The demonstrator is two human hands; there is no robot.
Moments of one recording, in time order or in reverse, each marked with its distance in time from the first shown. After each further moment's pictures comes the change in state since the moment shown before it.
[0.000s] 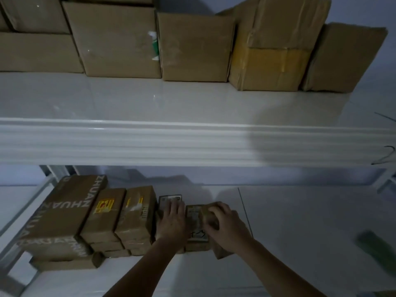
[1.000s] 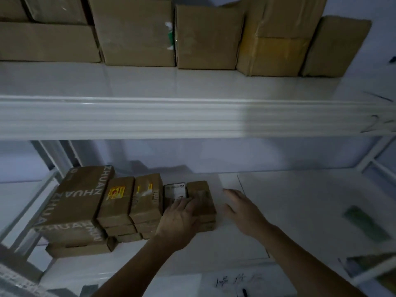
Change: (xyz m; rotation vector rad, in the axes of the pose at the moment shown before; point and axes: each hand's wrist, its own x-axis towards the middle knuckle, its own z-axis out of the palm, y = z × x) left_hand -0.058 -0.034 -0.016 -0.042 0.151 0.384; right_hand -0.043 -0.009 -0.022 0.075 0.036 0.013
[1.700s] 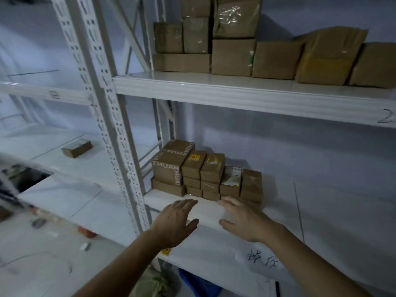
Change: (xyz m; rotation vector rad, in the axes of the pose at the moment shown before) left_hand -0.260 0.050 -0.076 0.050 0.056 -0.425; right_hand -0.138 -0.120 0.015 -0.211 -0.342 -0.517
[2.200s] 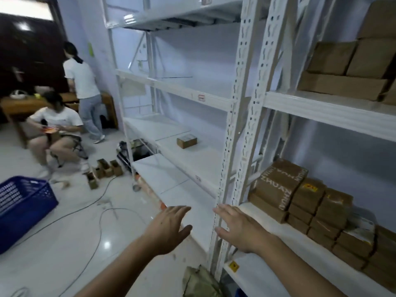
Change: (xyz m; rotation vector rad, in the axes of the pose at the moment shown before) left_hand -0.213 -0.227 -0.069 0.029 0.153 -0.462; right_hand 0.125 -0.288 0.078 -0.109 -0.144 -0.469
